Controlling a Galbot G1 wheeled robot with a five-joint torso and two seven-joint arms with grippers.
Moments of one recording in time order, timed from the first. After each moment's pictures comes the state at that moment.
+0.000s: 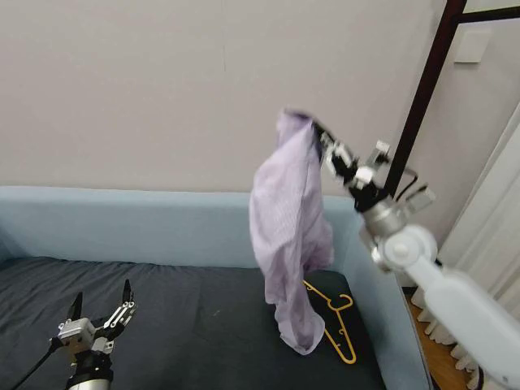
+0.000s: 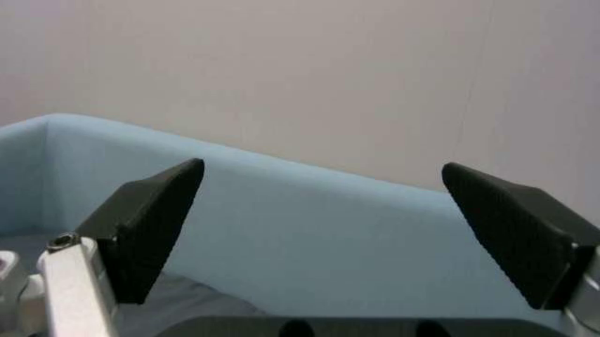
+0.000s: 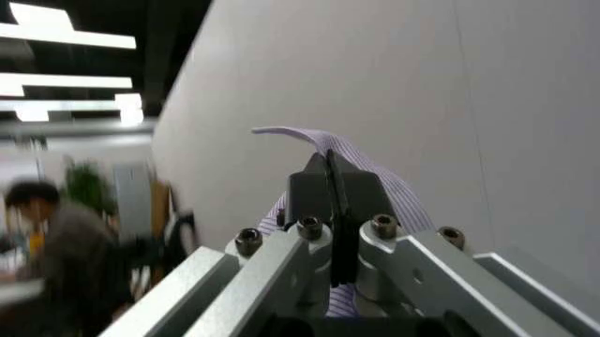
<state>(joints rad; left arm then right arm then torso) 1.62 -1.52 -0.76 -2.15 -0.27 -0.22 -0.12 -0.66 0.84 -0.05 1.70 1.14 0.24 -0.50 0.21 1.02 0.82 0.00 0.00</state>
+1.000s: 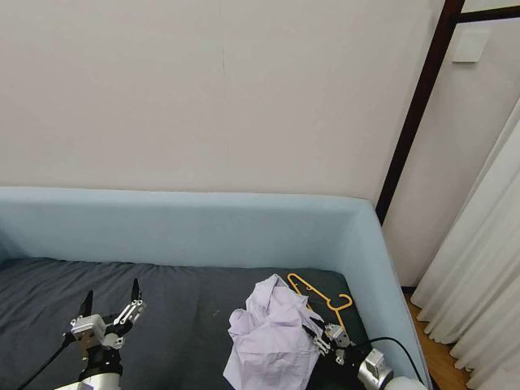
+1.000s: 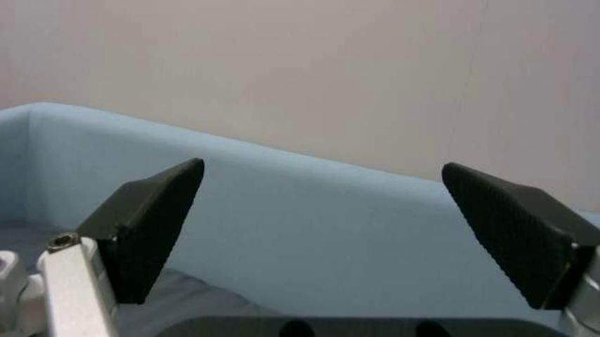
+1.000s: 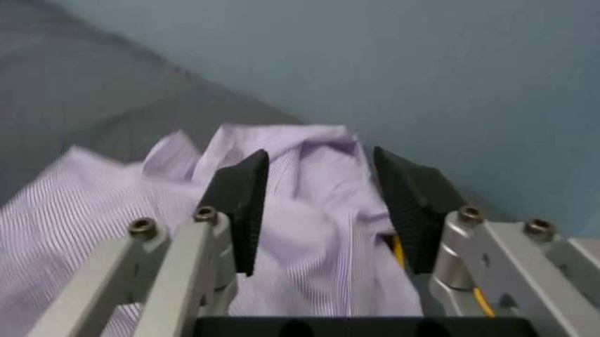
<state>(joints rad) 1.56 -1.50 -0.73 -2.08 -0.27 -0.22 -0.12 -1.12 0.90 0.02 1.64 0.45 0.09 -0.06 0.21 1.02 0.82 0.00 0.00</state>
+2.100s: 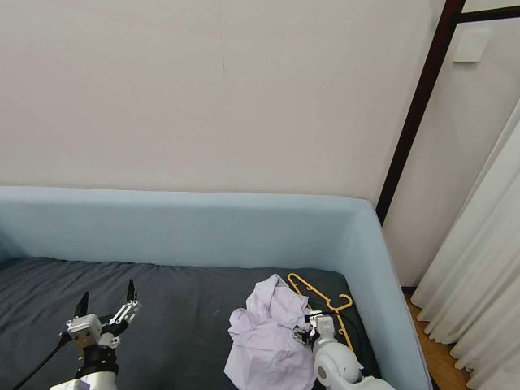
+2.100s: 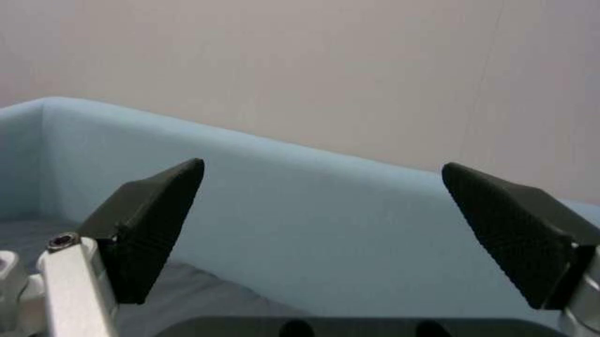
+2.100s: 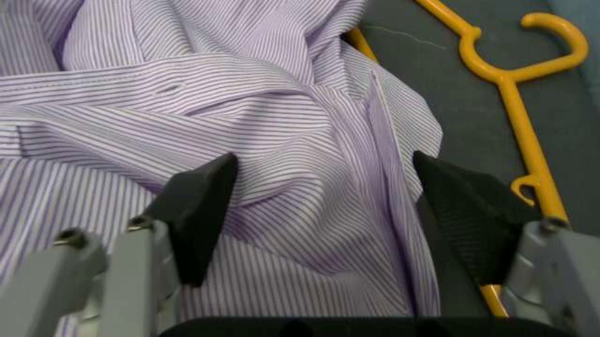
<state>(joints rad) 1.55 -1.49 -0.75 -2.06 -0.28 -0.22 -0.12 -0.86 1.18 -0.15 1.43 0.75 -0.47 0.54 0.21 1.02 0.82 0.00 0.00</state>
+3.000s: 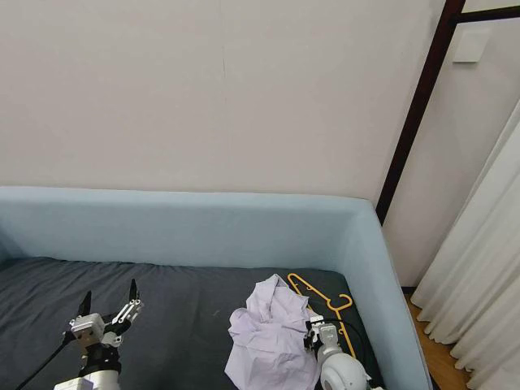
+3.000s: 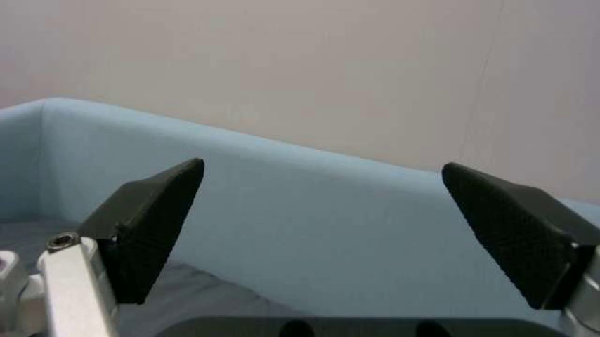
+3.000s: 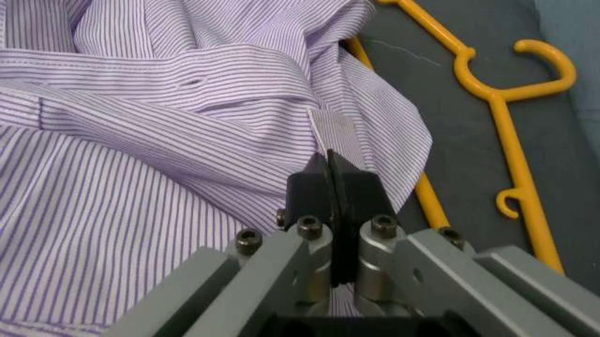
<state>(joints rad) 1.54 -1.49 -0.74 -2.05 -0.28 -0.22 -0.13 -0.91 1.15 -0.14 1.45 0.64 -0.41 0.45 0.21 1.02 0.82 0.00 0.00</state>
